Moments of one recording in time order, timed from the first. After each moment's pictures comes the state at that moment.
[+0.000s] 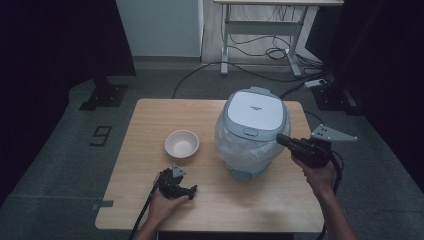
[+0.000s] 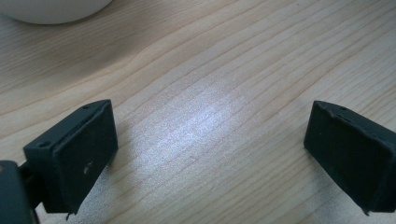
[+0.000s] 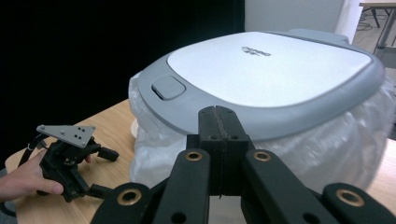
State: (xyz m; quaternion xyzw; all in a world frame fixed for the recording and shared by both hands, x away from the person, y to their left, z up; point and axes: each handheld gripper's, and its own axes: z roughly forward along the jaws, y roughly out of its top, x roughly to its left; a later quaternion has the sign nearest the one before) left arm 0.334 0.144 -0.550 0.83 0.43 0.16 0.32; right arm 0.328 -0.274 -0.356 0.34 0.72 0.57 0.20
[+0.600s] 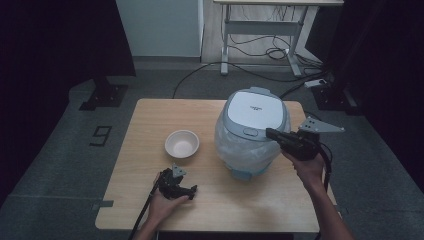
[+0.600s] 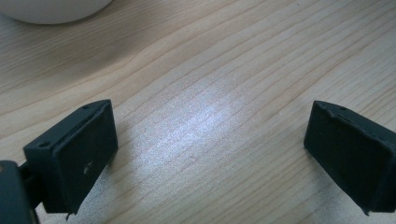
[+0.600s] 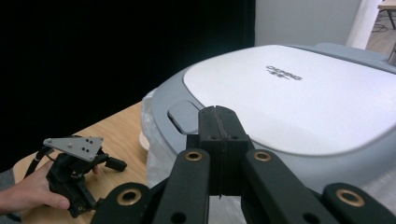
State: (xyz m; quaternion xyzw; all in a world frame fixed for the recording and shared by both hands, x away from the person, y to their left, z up) left arm 0.334 0.144 -0.550 0.83 0.43 0.16 0.32; right arm 0.342 -0.247 -0.345 0.33 0.73 0.58 0.19
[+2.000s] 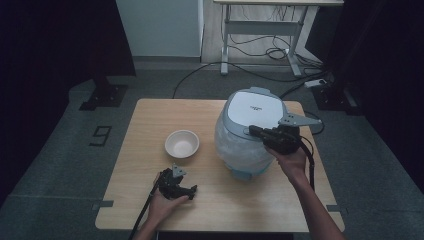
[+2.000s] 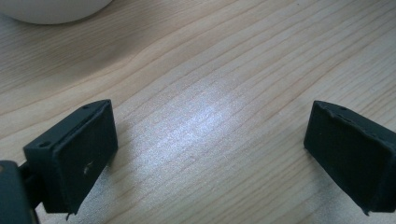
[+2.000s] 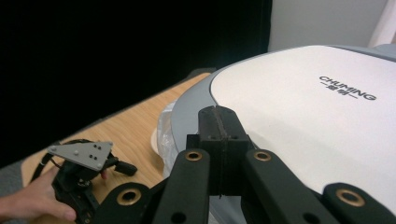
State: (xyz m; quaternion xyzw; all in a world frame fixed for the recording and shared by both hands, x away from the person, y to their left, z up) left arm 0.334 0.144 -0.550 0.83 0.43 0.16 0.32; right arm 0.361 -0.209 -0.348 0.32 0.74 0.57 0.16
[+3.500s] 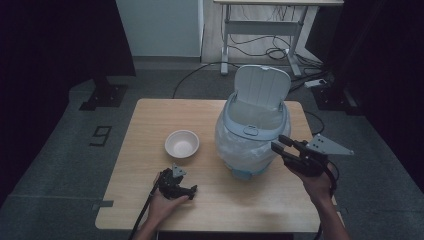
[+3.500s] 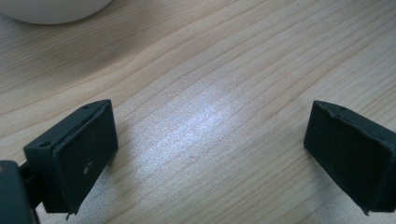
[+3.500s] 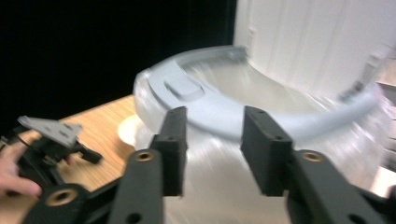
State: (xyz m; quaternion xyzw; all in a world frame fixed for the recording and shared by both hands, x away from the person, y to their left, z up) left arm 0.334 0.144 -0.550 0.83 0.43 0.16 0.32; right arm 0.307 -0.264 -0.369 0.31 0.71 0.57 0.27
